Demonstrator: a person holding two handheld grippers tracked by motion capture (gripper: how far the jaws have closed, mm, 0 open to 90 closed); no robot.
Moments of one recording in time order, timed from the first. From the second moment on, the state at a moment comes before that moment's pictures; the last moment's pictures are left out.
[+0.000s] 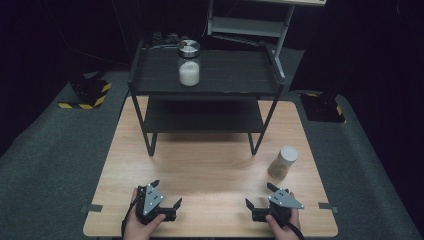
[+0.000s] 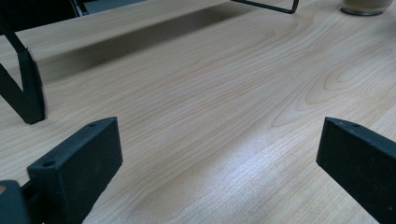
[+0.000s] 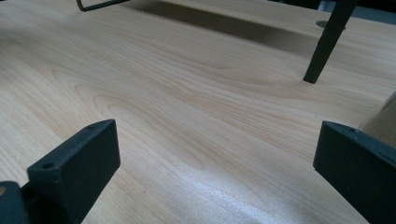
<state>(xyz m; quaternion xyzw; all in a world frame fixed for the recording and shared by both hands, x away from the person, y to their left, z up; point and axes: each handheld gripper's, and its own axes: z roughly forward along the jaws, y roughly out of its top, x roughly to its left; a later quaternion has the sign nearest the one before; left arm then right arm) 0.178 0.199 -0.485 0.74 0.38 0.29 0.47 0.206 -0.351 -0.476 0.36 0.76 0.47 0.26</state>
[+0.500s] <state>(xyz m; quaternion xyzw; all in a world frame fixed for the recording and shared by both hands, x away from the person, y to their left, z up) 0.177 0.199 -0.486 0.74 0.38 0.29 0.47 0.185 -0.356 -0.466 0.37 0.73 0.50 0.29</state>
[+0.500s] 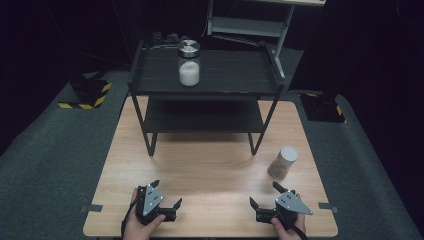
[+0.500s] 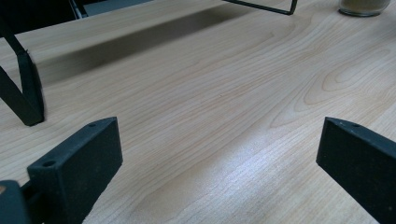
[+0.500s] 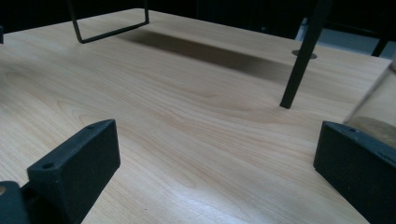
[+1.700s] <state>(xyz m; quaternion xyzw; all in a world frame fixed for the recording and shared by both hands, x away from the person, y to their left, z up) 0.188 0.207 -0.483 0.75 0.38 0.27 0.47 0.189 -0.371 -0.461 0.46 0.66 0.48 0.35</state>
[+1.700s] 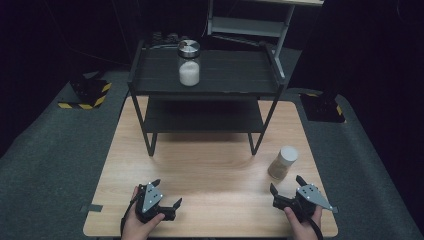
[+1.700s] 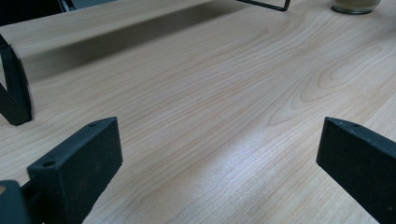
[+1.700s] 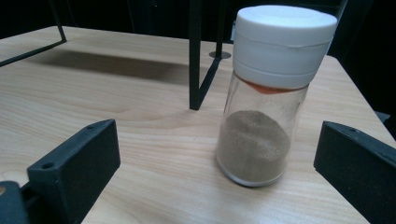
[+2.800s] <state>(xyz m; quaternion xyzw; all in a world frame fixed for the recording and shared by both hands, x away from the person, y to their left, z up) 0.187 0.206 -0.482 0.76 0.37 0.27 0.47 0.246 -0.371 -0.449 0.48 0.65 0.46 0.37</state>
